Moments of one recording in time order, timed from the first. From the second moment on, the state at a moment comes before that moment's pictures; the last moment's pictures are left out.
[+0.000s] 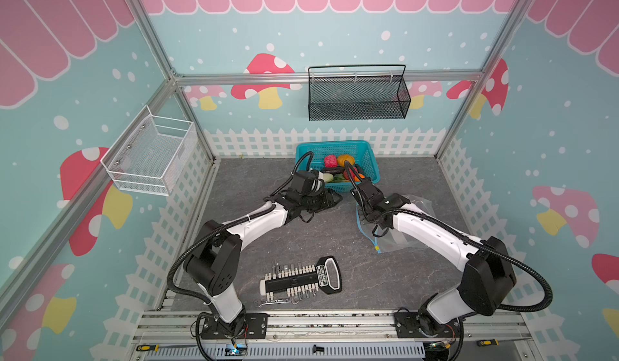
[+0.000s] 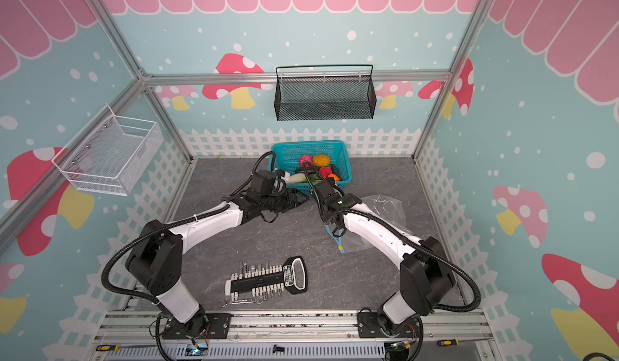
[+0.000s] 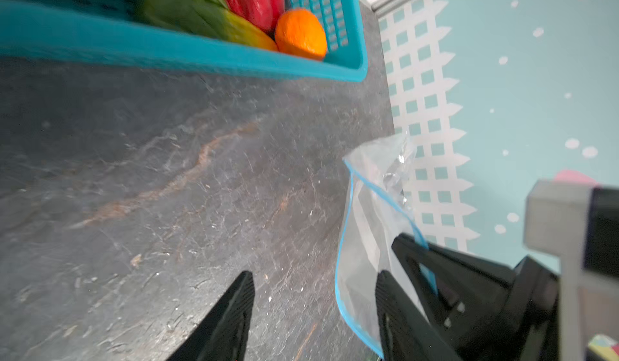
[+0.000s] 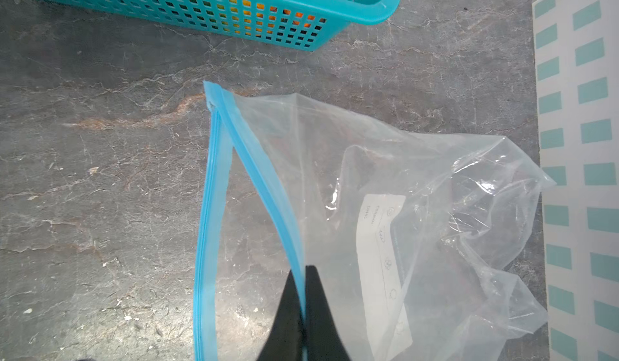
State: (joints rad) left arm -0.54 1.74 1.27 -0.15 0.39 -0.78; right arm 0.64 1.54 1.22 -0.80 0.49 0.34
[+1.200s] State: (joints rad) left arm -0.26 2.29 2.04 -0.75 0.20 -0.48; right arm 0.61 1.54 1.22 -0.71 0.43 0.31
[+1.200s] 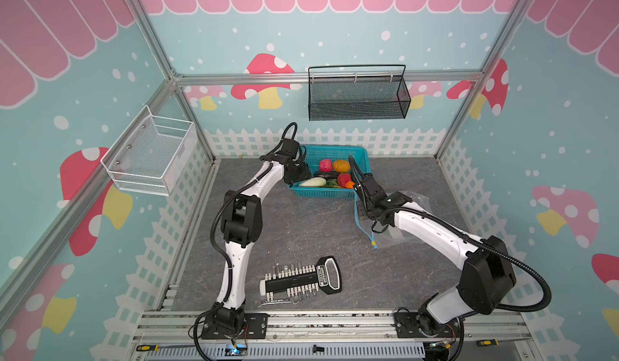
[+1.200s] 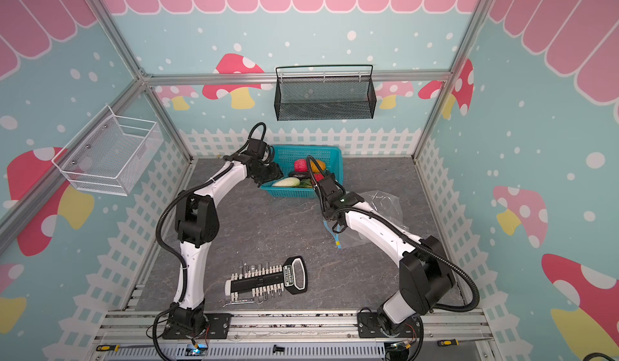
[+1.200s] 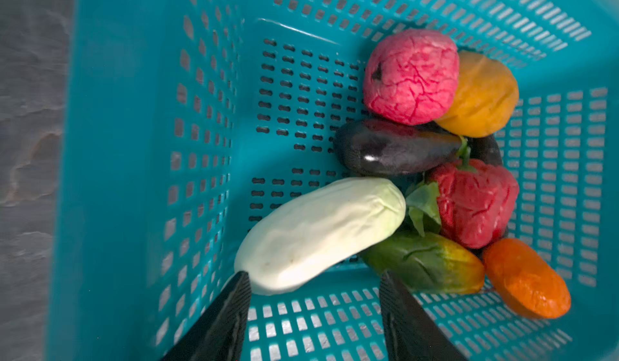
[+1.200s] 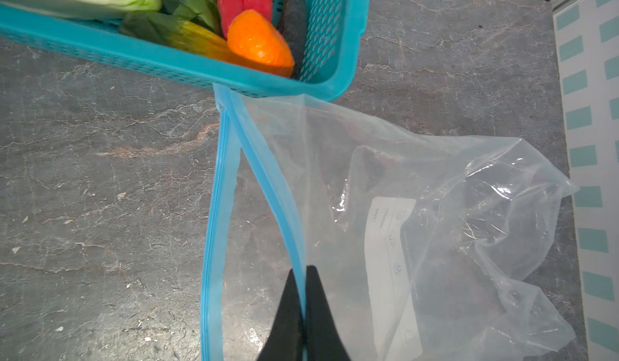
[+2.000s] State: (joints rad) left arm -0.18 1.95 1.51 -0.67 0.12 -0.54; right arm 0.61 1.54 1.22 -0.68 0.40 0.31
